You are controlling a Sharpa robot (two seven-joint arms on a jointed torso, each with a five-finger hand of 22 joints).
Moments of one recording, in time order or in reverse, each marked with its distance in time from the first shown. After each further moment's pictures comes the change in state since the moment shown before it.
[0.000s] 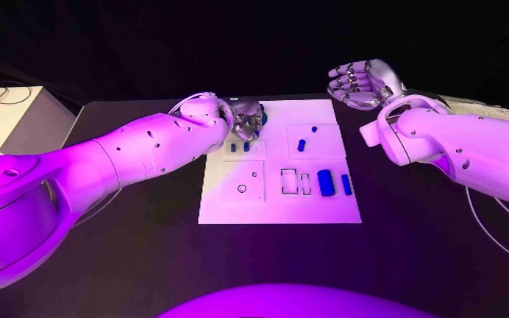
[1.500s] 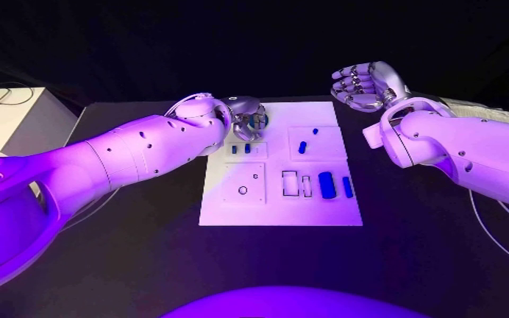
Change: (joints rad) left arm 0.005 -0.047 0.000 0.064 0.045 -0.046 0.037; left_hand -0.031 -0.031 -0.038 0.026 0.000 -0.035 -0.011 0.010 0.022 -0.052 0.002 0.004 0.022 -0.030 -0.002 -0.077 -0.035 0.000 -0.057 0.000 -0.087 -0.090; right arm 0.000 -0.002 0.000 -0.008 -0.002 -0.005 -0.001; right_hand 0.000 0.000 0.000 0.000 0.000 0.000 0.000 0.000 0.001 0.000 0.000 0.000 0.001 0.000 0.000 0.004 0.002 0.000 0.000 0.000 0.000 0.003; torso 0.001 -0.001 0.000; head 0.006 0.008
